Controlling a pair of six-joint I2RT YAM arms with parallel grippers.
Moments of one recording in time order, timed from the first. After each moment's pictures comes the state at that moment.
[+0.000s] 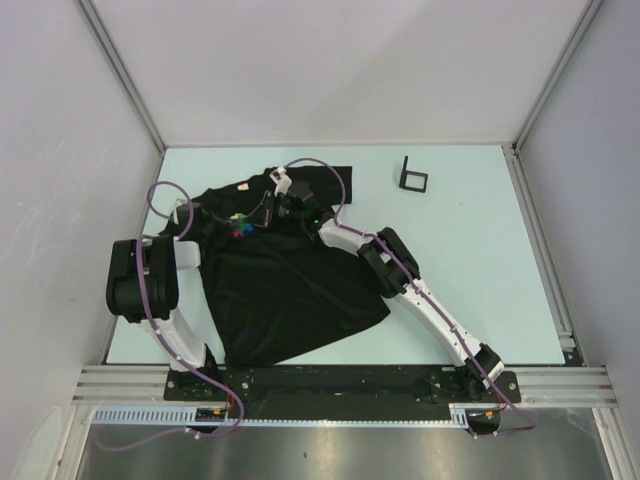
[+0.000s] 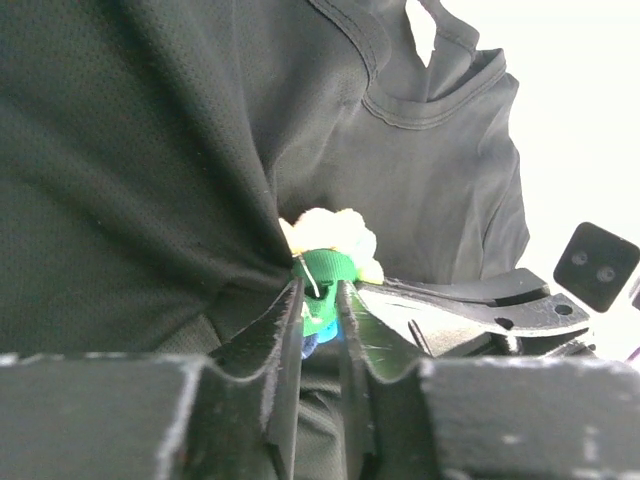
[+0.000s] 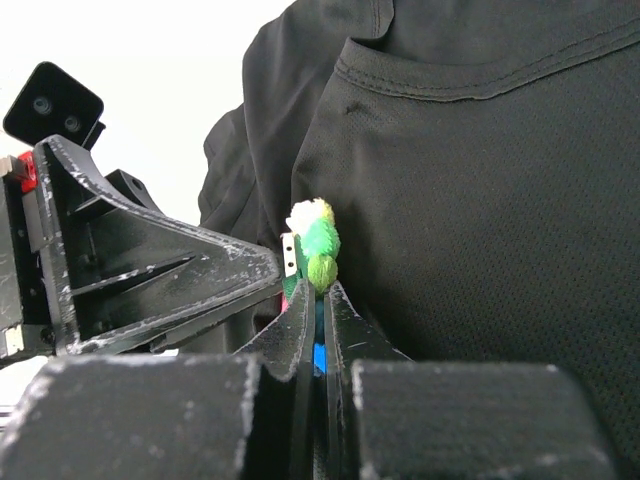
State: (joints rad) left arm 0.11 1.76 0.72 0.45 0.17 -1.02; right arm 0.75 2.89 2.34 0.39 -0.53 0.85
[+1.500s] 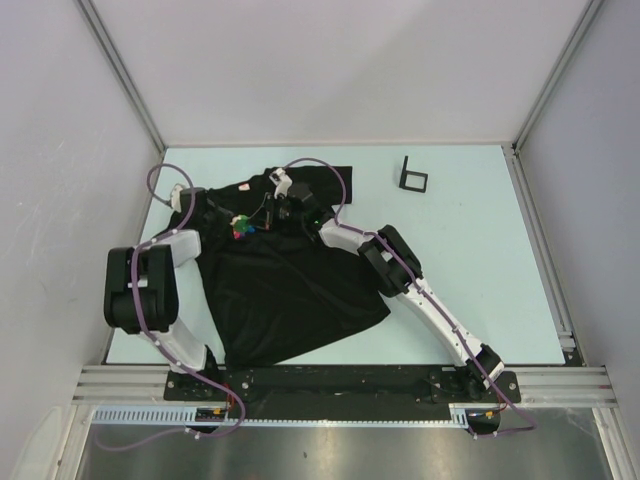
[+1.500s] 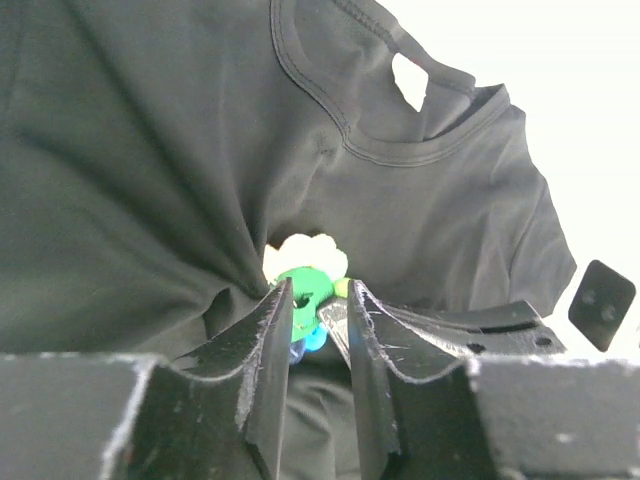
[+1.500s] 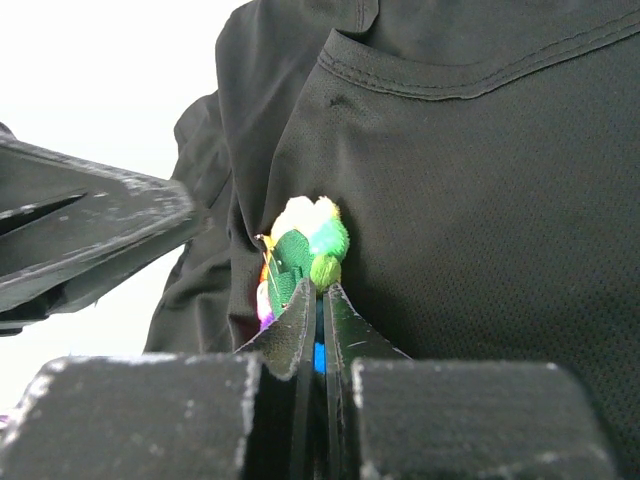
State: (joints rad) left arm 0.05 1.65 0.84 0.18 -0.03 -0.91; right arm 0.75 2.83 2.26 0.38 -0.49 0.74
